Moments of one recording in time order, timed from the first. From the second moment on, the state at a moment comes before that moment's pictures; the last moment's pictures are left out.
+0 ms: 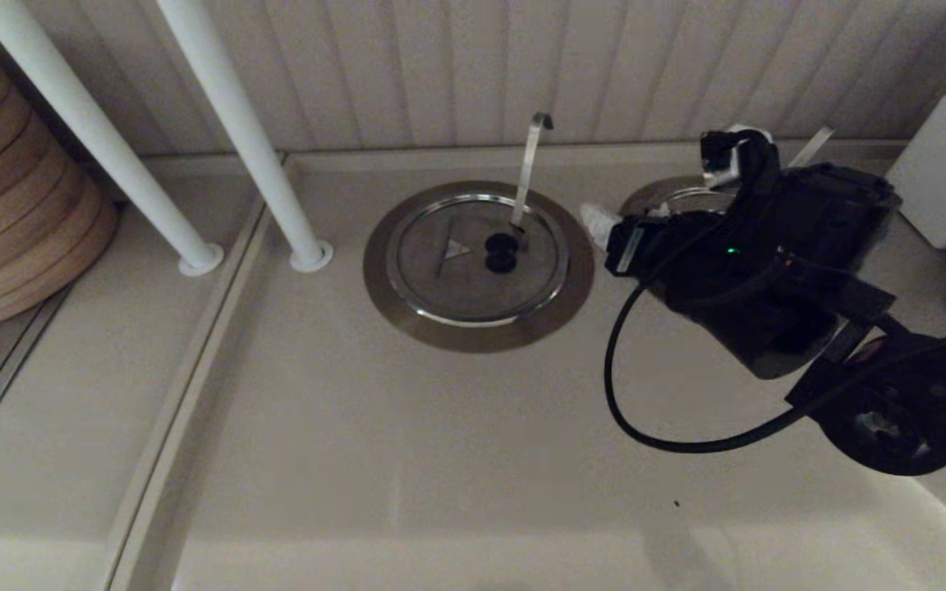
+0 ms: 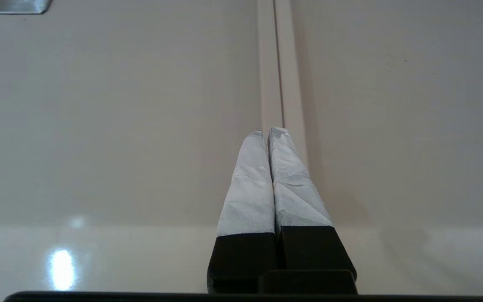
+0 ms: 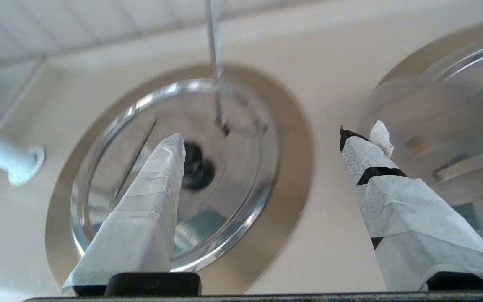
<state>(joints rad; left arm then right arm) 0.00 0.00 0.00 0.00 0.00 -0.01 0.54 1.78 -0.98 -0.96 -0.30 0.13</state>
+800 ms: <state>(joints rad) -0.01 0.00 0.00 0.00 0.00 -0.01 0.01 2.00 -1.40 -0.86 -0.28 0.00</state>
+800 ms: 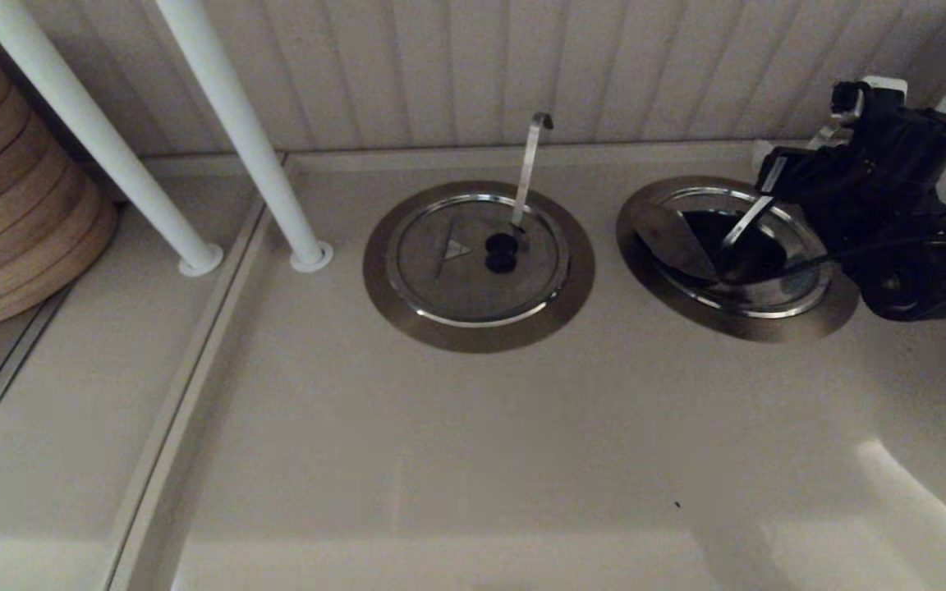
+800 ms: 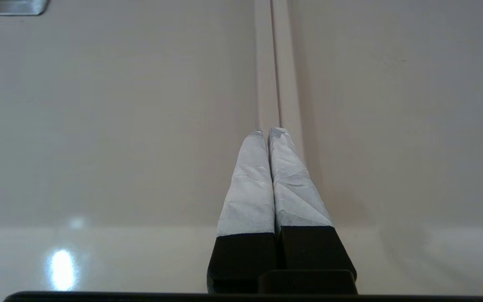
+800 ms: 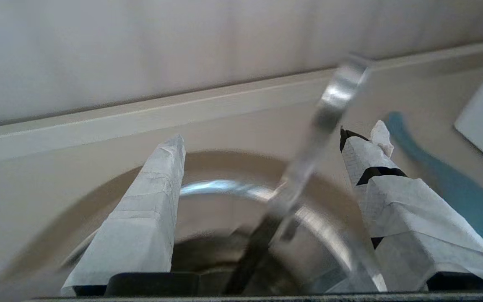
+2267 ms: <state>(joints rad) 0.00 0.00 0.00 0.00 0.00 -0.01 -0.06 2.23 -1.68 -0.70 -0.24 0.10</state>
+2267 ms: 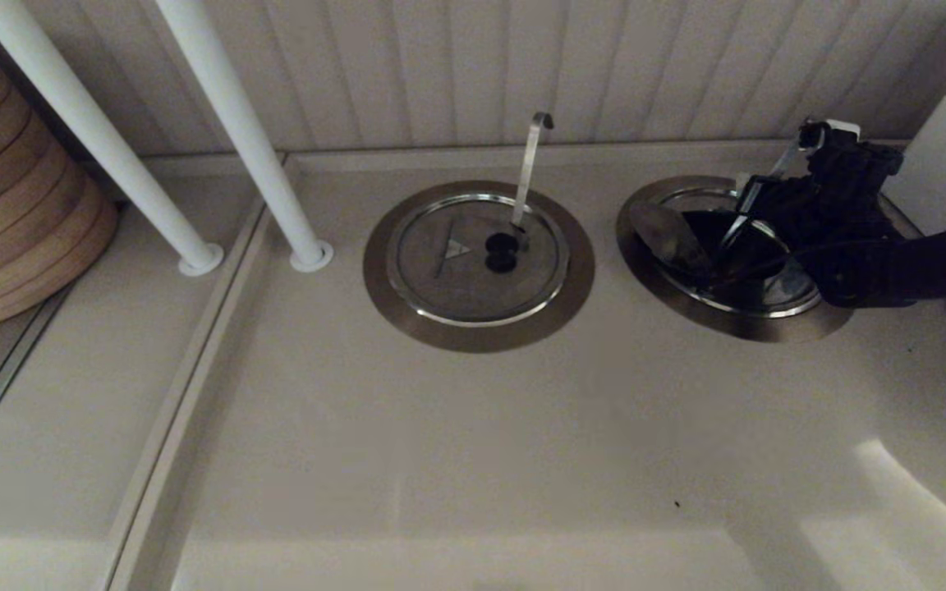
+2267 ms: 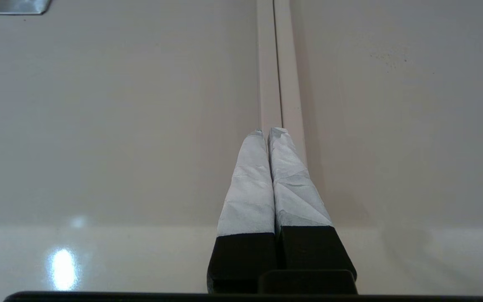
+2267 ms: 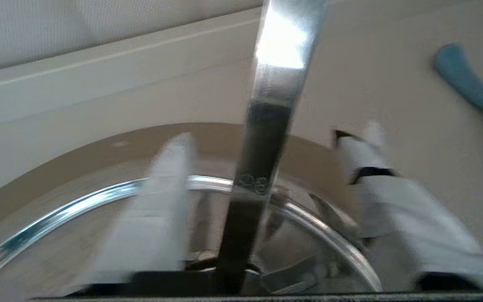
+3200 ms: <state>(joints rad) 0.00 0.00 0.00 0.00 0.00 -0.01 -0.05 2.19 -1.65 -0.70 -0.24 0.12</state>
